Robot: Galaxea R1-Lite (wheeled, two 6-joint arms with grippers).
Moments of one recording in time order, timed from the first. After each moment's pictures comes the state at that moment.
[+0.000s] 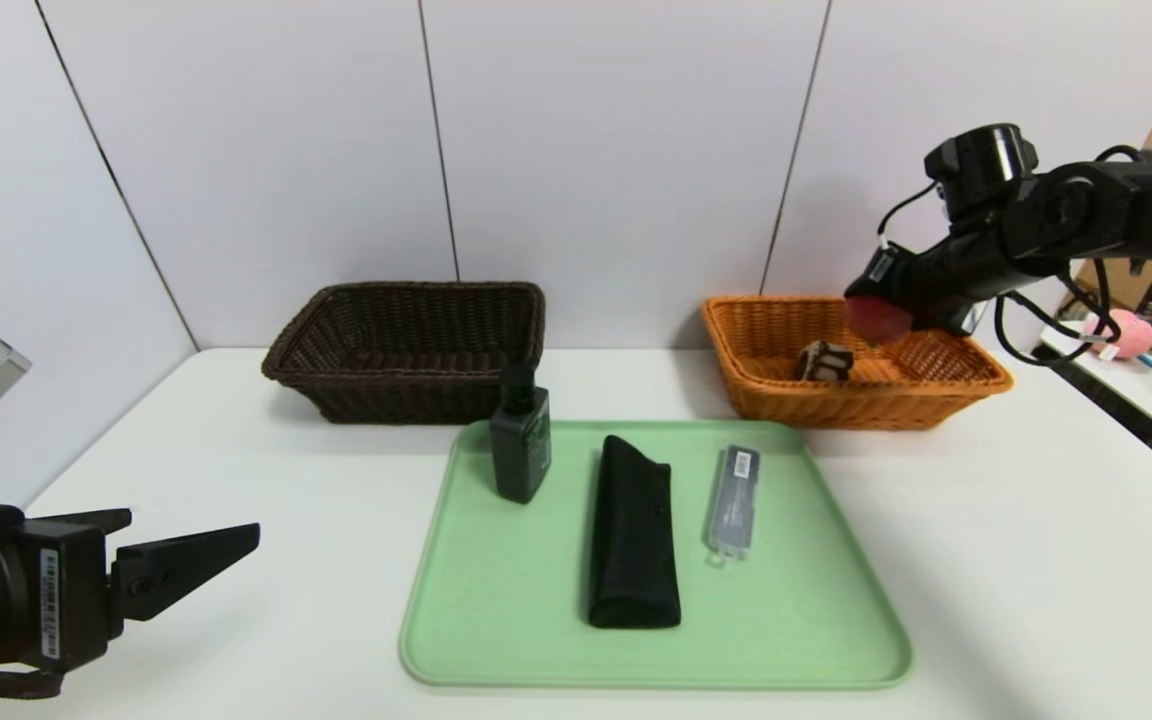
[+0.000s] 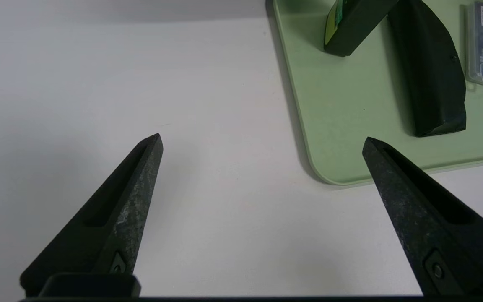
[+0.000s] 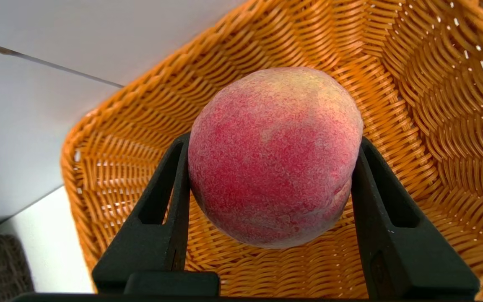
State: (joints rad) left arm -0.47 1.00 -0.75 0.26 0.16 -0.29; right arm 0.04 2.15 -1.95 0.48 -0.08 0.58
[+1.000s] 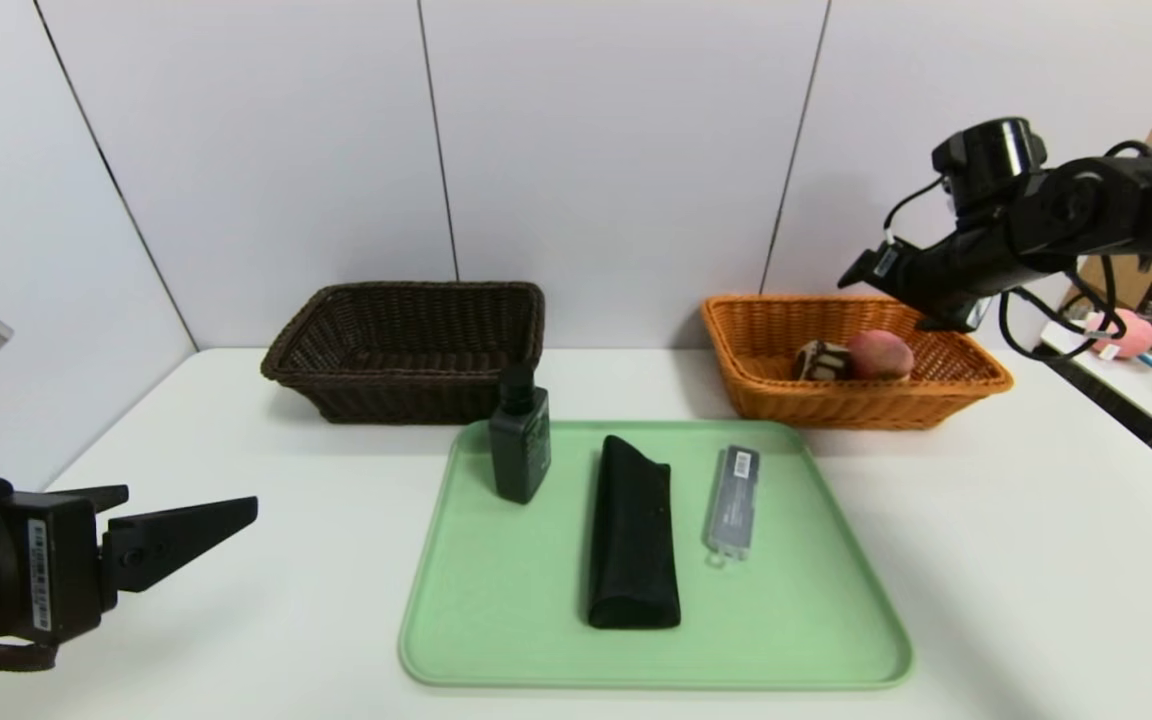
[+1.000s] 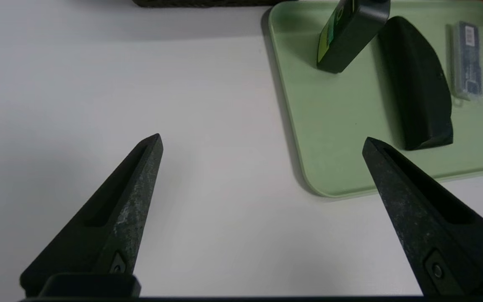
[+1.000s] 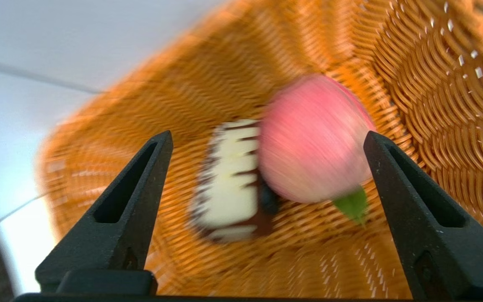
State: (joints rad) left arm -0.47 1.00 -0.80 0.26 0.17 -0.29; right arm 0.05 2.13 -1.95 0.48 -0.07 0.57
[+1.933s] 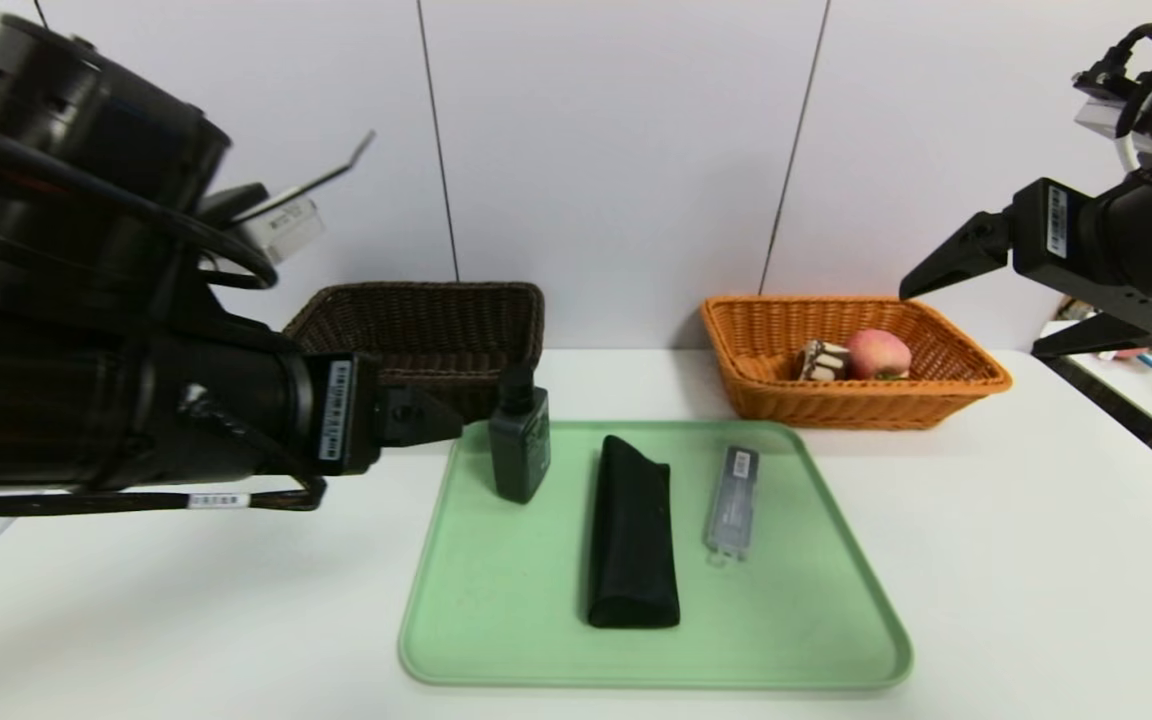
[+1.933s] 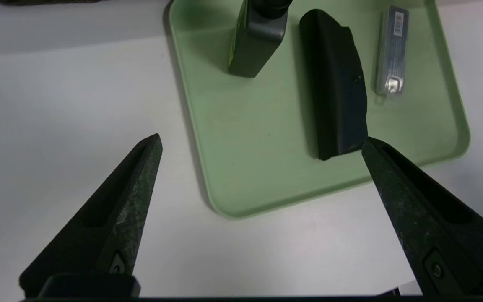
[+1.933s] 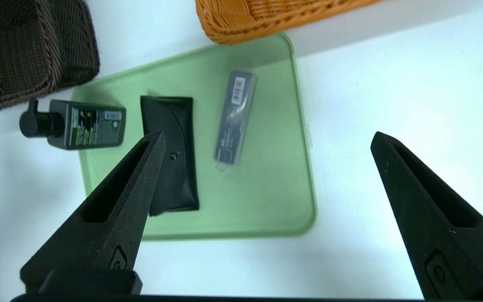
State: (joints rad) left arm -0.71 1.43 -1.28 0.50 0.19 -0.47; right arm 0.33 1.60 -1.83 1.03 -0.06 0.56
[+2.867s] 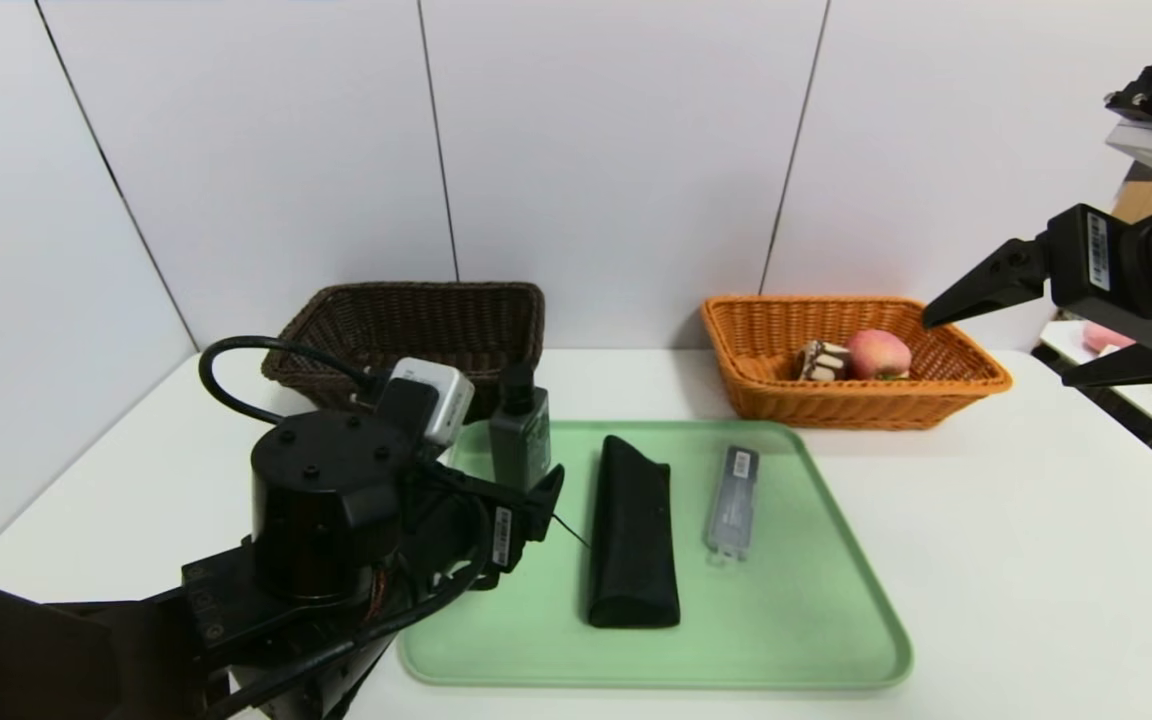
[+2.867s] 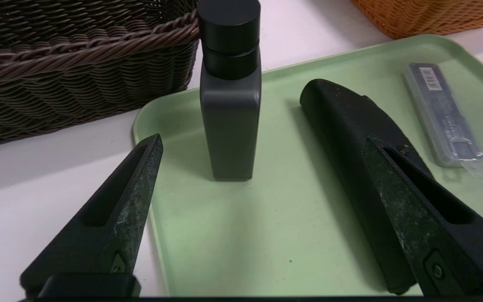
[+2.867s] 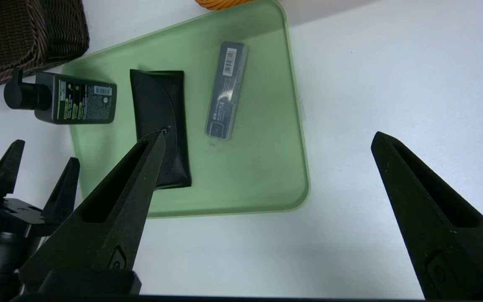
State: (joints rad) left arm -0.81 1.70 -0.55 -0.93 0.42 -0.14; right arm 0.34 1.54 -1.74 1.02 -0.06 0.57
